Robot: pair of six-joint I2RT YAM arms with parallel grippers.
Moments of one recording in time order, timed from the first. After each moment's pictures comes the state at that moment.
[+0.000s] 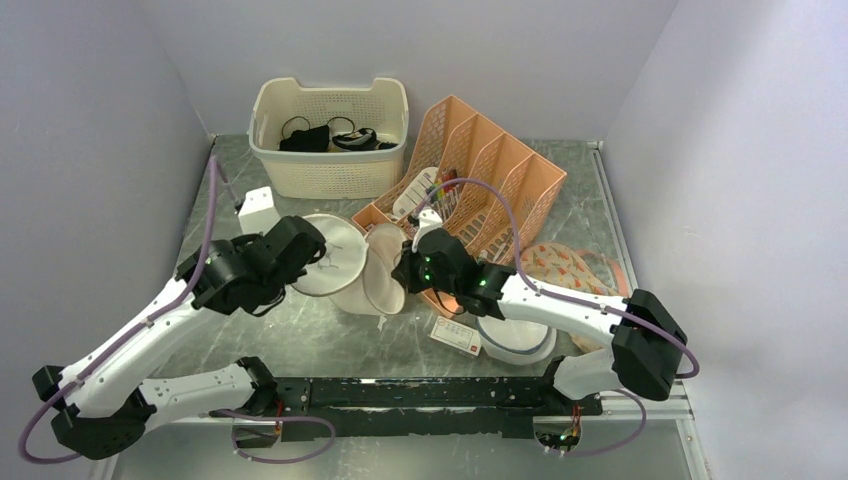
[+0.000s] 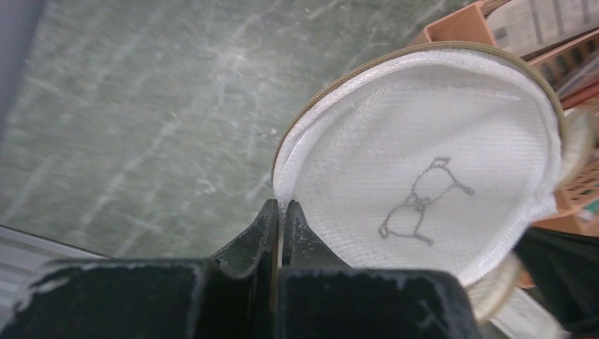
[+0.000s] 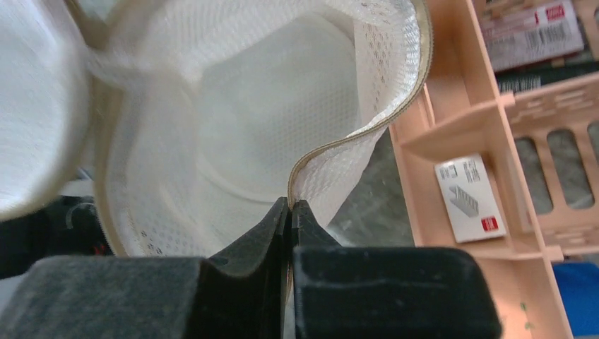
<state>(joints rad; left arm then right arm) -0.87 0.98 1.22 -1.29 -0.75 -1.07 0.98 1.36 0.84 -0.03 0.12 0.53</state>
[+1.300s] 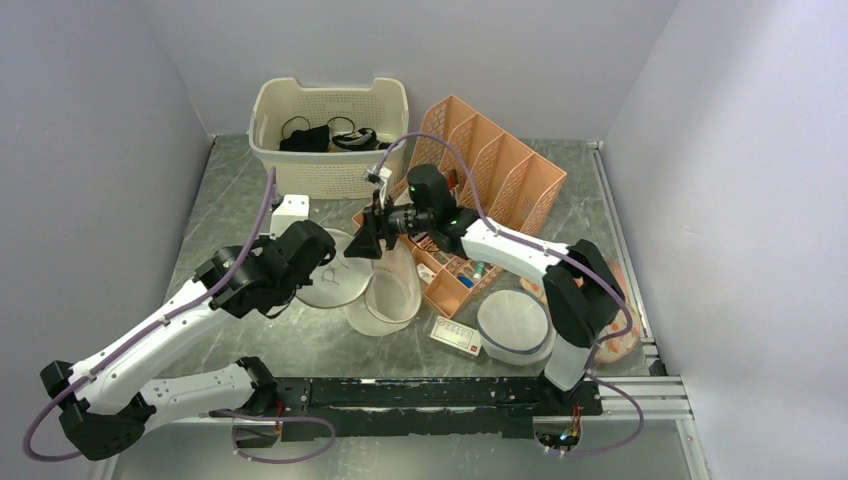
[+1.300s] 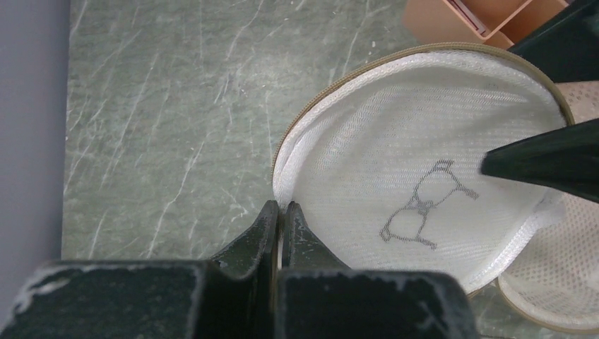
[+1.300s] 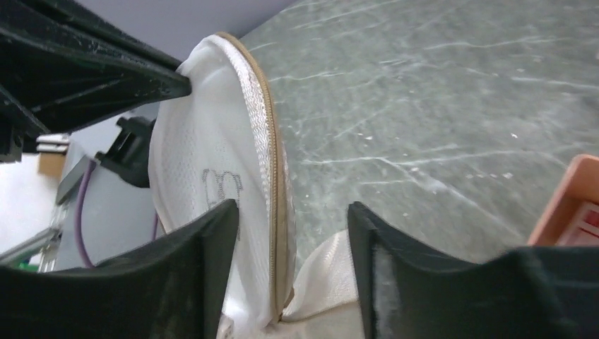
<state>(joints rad) -0.87 1.00 1.14 -1.16 -0.74 -0.65 0.76 1.72 1.25 0.13 -0.72 0.26</state>
